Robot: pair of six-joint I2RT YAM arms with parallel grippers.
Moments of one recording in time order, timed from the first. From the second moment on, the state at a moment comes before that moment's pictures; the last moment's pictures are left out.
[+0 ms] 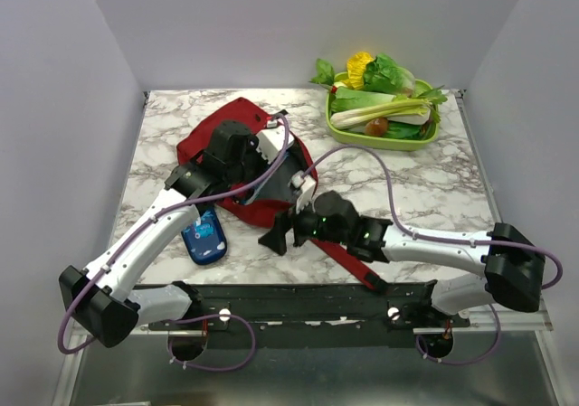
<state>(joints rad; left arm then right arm) -0.61 1.19 1.19 -0.57 0.03 0.37 1.04 1.37 0.80 0.24 -0.05 0.51</state>
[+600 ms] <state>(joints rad) 0.06 1.00 1.18 -0.75 0.19 0.47 1.21 1.77 1.21 0.10 -0.01 0.37</state>
